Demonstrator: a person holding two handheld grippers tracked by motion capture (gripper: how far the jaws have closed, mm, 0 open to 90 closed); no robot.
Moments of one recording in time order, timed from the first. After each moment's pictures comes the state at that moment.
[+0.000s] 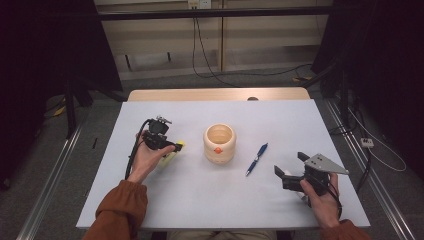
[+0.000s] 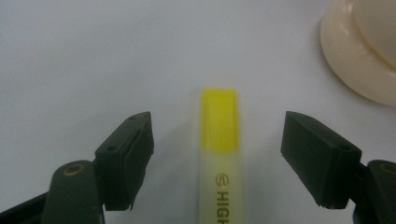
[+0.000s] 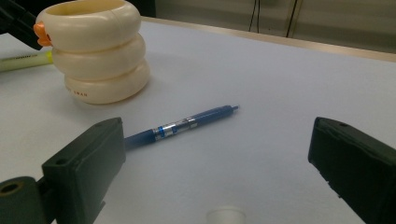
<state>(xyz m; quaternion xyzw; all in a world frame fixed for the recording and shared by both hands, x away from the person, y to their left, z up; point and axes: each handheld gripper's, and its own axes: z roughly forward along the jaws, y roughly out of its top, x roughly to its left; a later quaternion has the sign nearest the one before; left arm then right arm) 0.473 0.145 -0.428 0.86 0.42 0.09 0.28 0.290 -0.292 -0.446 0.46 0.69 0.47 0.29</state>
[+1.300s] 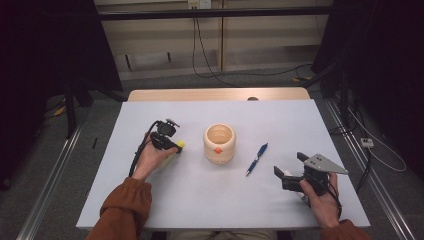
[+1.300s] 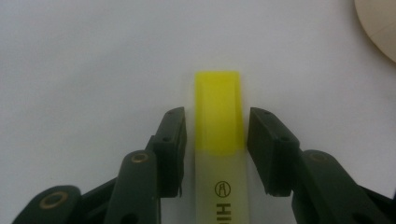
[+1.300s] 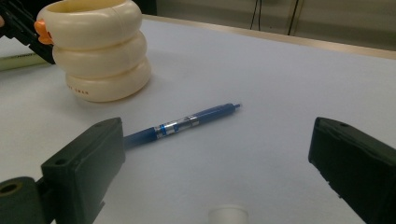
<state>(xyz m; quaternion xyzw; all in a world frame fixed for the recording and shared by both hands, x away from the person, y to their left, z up) 0.480 0.132 -0.443 0.88 0.41 0.07 0.22 0.290 -0.291 -0.447 0.46 0.69 0.47 0.29</state>
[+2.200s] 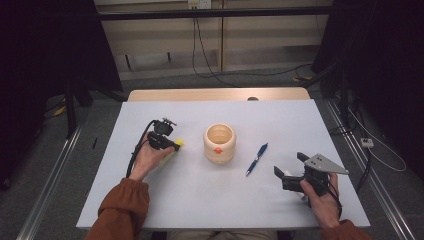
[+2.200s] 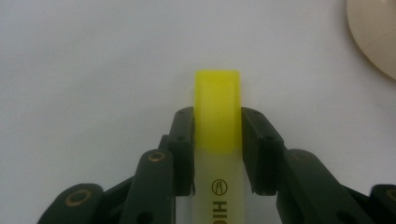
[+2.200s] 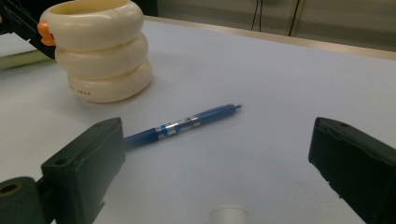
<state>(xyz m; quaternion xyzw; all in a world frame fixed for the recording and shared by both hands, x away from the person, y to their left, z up) 0.478 0.140 -0.436 0.87 0.42 0.08 0.24 0.290 -0.292 -0.446 0.46 0.69 0.47 0.29</state>
